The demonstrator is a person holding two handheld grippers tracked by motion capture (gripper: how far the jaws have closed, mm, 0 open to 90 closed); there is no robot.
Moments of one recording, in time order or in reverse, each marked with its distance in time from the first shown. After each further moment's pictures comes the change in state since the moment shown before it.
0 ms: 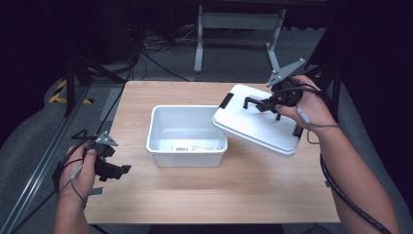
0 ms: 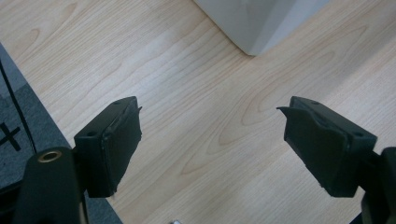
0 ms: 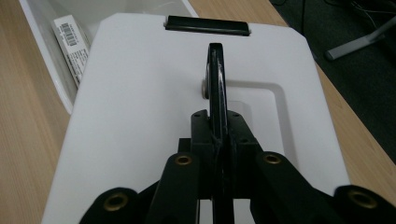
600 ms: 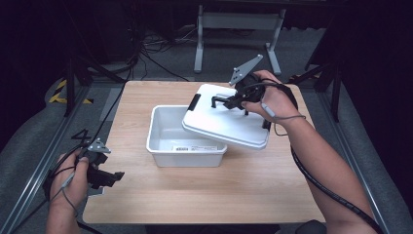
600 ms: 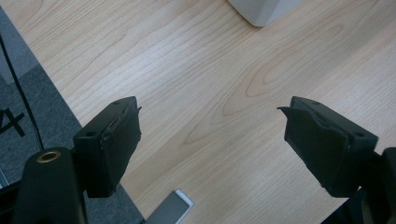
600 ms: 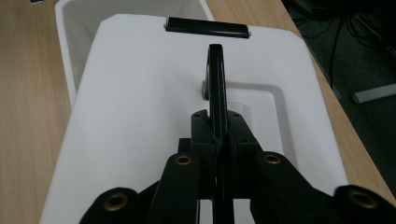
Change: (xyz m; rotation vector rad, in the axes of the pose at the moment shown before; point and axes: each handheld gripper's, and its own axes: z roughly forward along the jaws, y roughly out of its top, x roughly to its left) left arm -0.001 -0.022 -0.008 0.025 0.020 -0.015; right arm 0.024 0.063 0.047 -0.038 0.090 -0.147
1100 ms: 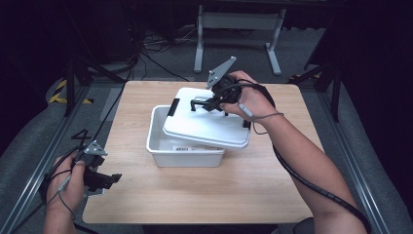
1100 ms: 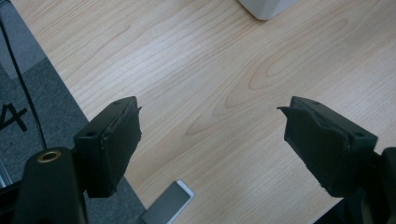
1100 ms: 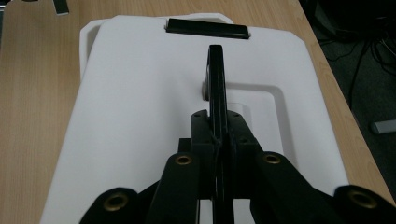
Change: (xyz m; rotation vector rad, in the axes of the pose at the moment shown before) left arm 0.000 -0.007 -0.002 0.002 0.008 -0.016; right arm 0.014 0.037 0.036 -0.022 0.069 -0.090
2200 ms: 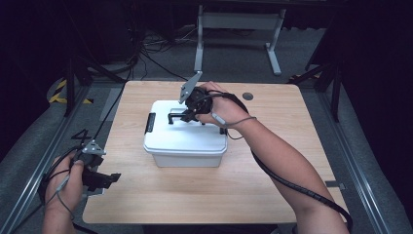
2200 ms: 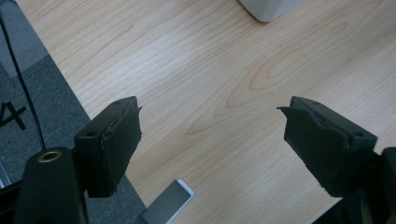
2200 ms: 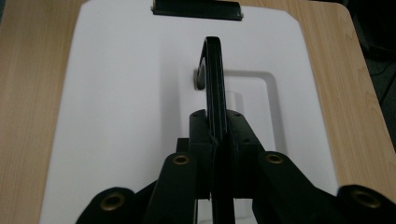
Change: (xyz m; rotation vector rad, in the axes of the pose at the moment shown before) left arm 0.002 -0.001 -0.003 -0.006 -0.002 -0.025; right arm 0.014 0.026 0.064 0.033 0.083 -0.124
